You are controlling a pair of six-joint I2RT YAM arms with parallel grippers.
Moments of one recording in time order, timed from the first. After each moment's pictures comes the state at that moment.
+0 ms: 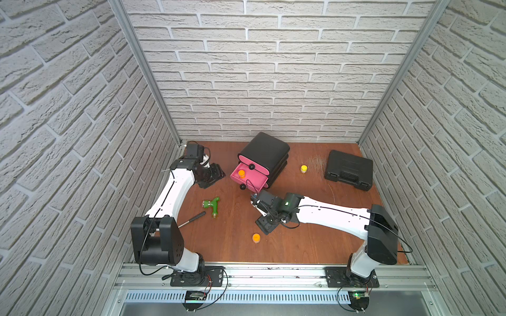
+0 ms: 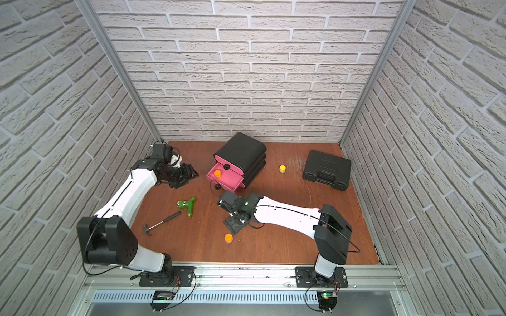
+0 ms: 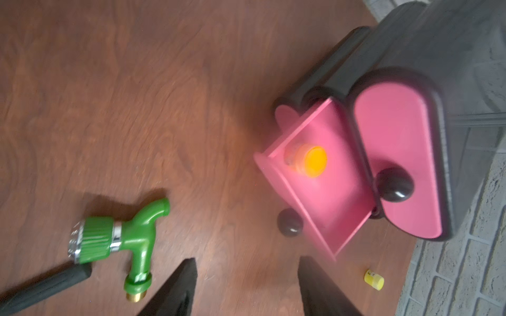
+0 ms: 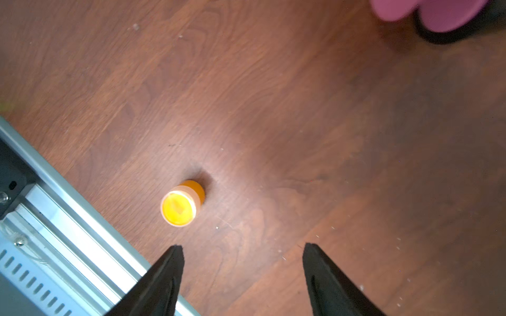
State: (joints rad) left arm -0.01 1.46 1.23 -0.87 0.37 -0.49; right arm 1.05 1.73 1.34 -0.86 0.10 0.29
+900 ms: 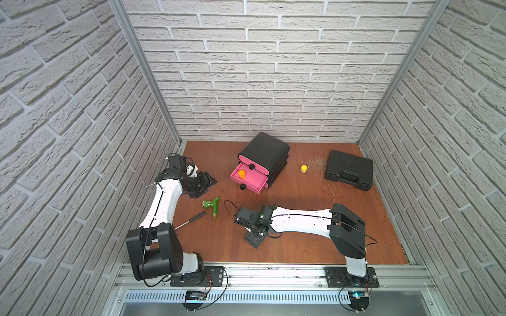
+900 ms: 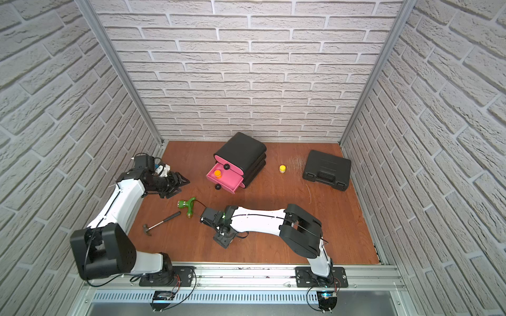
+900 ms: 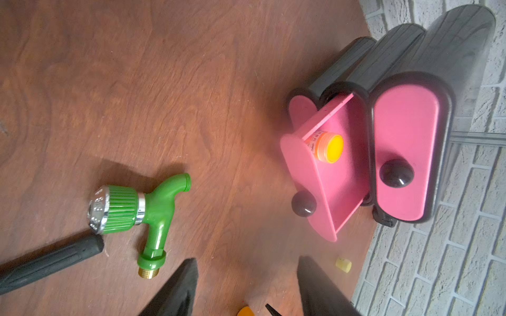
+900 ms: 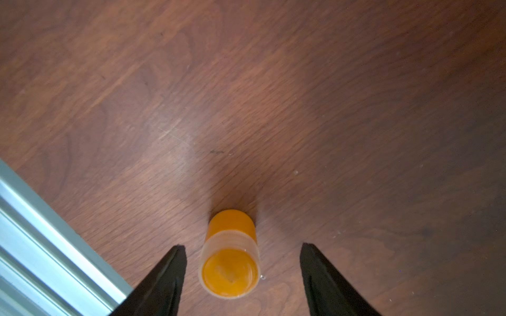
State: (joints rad) left arm 0.17 1.39 1.10 -0.85 0.55 -0.44; right arm 1.16 1.97 1.44 -0.87 0.11 0.25
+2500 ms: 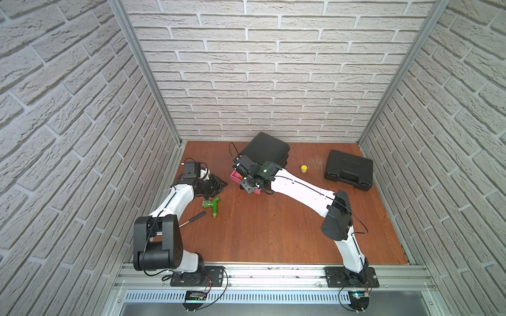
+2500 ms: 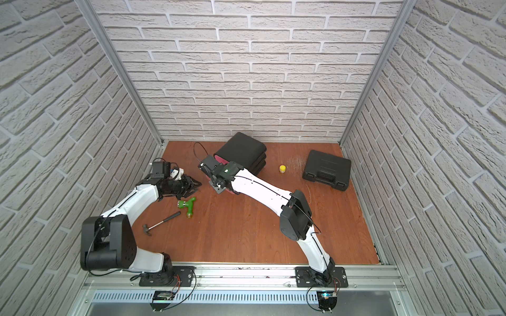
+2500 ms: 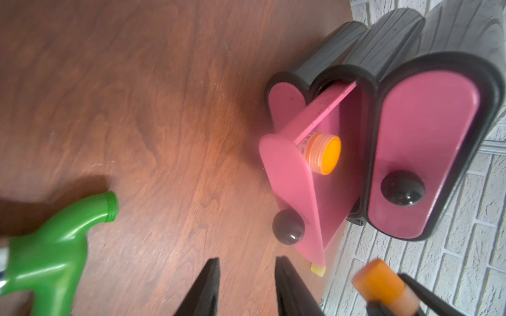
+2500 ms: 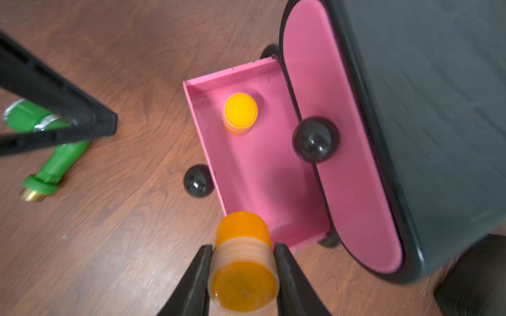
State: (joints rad) left arm 0.03 1.45 0.91 -0.46 0.62 -0.70; right arm 0.90 2.17 2.12 -1.01 0.39 0.13
